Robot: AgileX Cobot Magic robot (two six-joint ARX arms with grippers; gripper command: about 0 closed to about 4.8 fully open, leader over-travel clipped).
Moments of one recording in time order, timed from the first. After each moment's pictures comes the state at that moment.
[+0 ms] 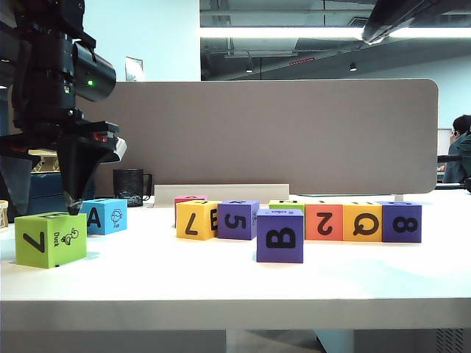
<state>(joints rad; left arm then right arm) -0.24 1.89 1.55 -1.27 0.07 0.08 0.44 1.00 0.98 -0.69 -0.36 0.02</state>
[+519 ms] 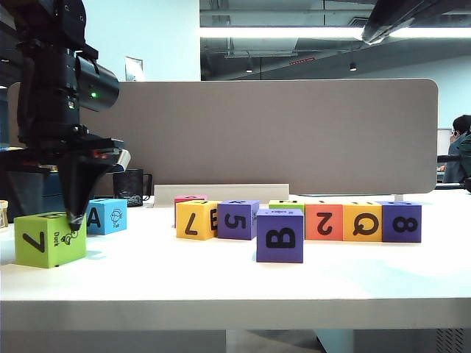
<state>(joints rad) -0.25 1.89 1.49 -1.17 0.07 0.05 0.44 1.00 0.98 -0.69 -0.36 0.02</state>
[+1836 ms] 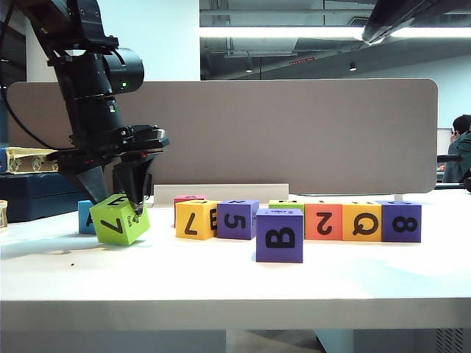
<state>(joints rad) -0.31 1.89 1.47 -0.77 0.07 0.00 0.44 1.00 0.98 -0.69 -0.36 0.02</state>
